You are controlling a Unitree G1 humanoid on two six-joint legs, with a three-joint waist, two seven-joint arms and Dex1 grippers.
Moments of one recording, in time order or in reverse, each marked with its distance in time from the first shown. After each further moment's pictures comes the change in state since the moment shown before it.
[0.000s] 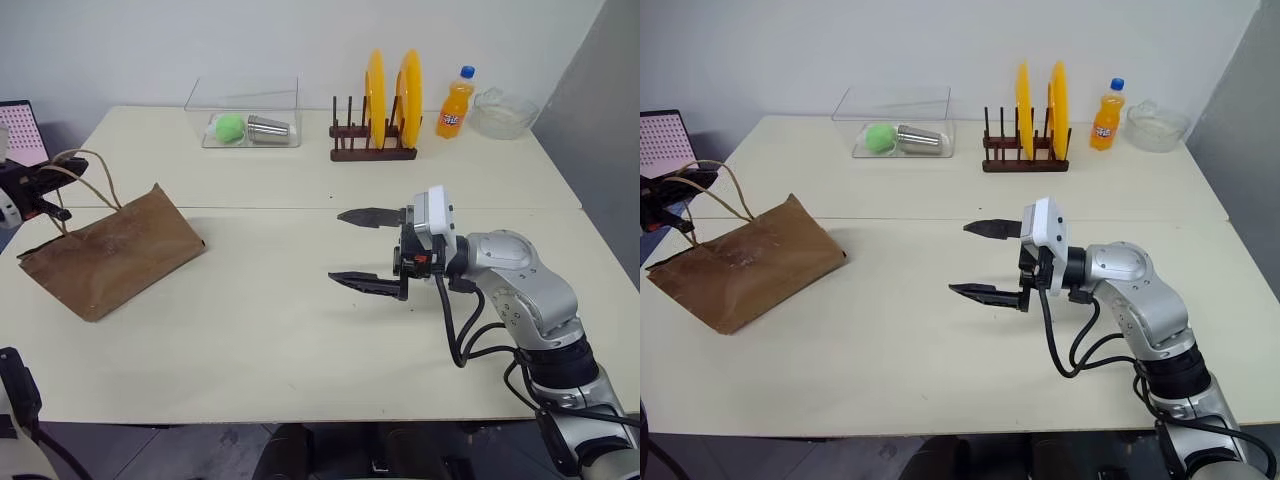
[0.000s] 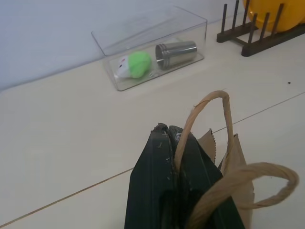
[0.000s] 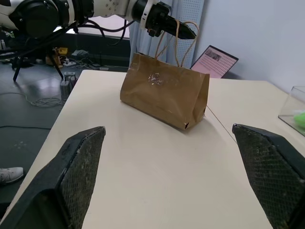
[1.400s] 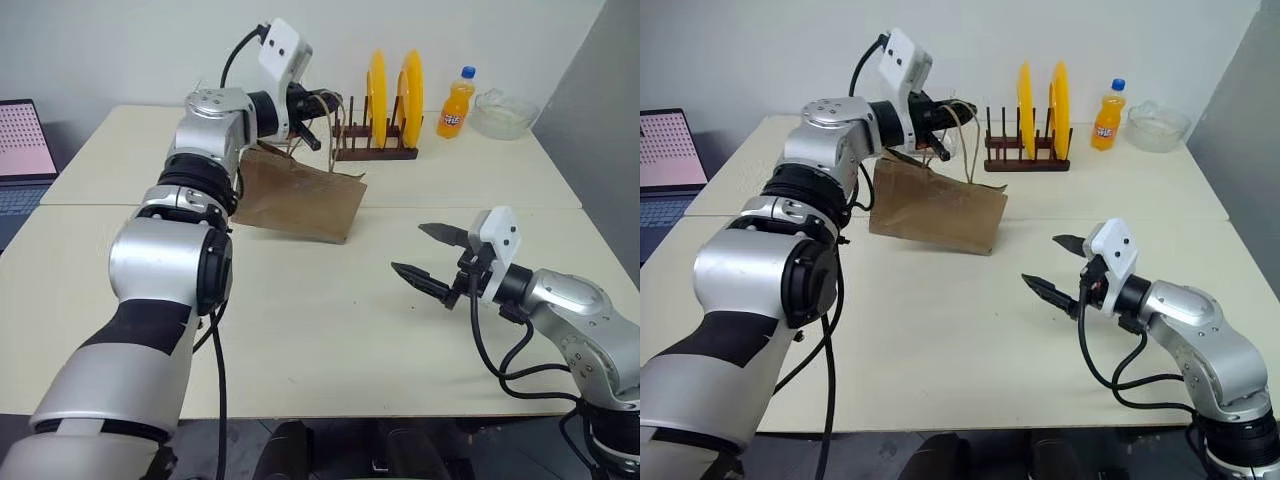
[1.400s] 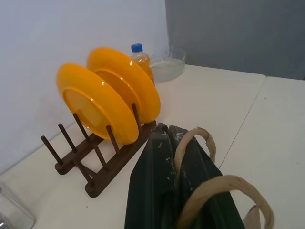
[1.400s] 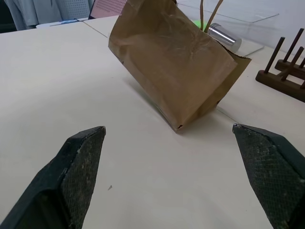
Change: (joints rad) left arm -0.668 -0.746 -0.225 0.421 0.224 -0.194 0.225; right arm 0.314 -0.148 -0.236 -0.249 0.038 0.247 -0.339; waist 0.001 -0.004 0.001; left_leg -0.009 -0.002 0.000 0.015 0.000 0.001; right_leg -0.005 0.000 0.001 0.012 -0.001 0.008
